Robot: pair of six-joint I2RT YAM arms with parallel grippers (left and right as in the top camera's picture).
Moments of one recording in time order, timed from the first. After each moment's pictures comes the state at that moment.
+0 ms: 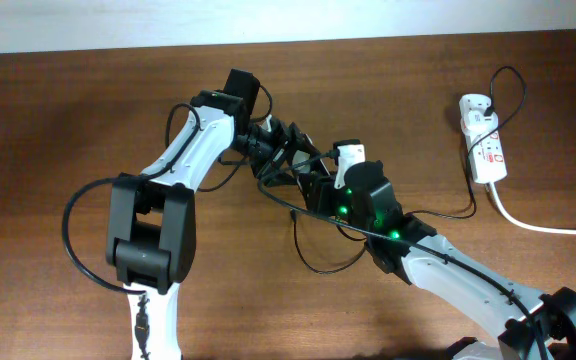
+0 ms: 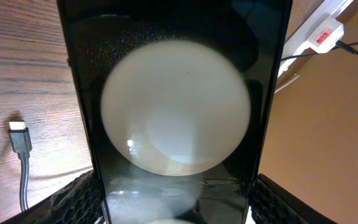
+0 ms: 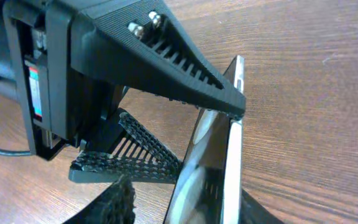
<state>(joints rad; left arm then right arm) -0.32 2.20 1.75 -0.96 0.88 -0.82 0.53 1.46 0.68 0.23 -0.08 0.52</state>
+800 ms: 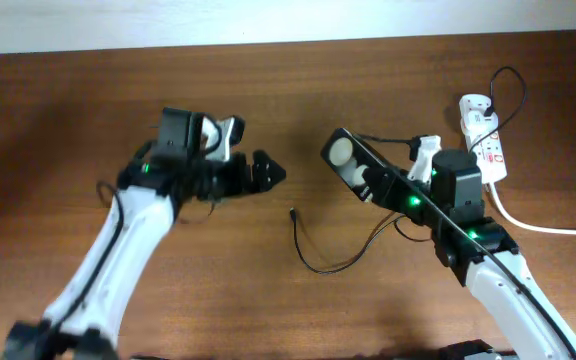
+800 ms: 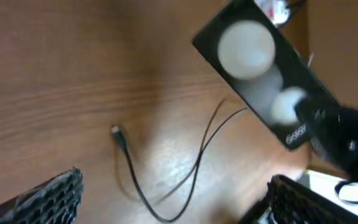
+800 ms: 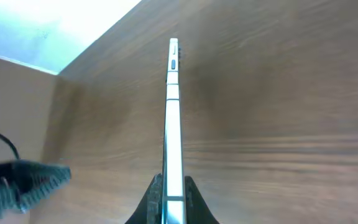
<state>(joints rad) -0.22 1.55 1.17 -0.64 0.65 -0.36 0.16 1.18 0.69 -0.13 -0.41 0.66</state>
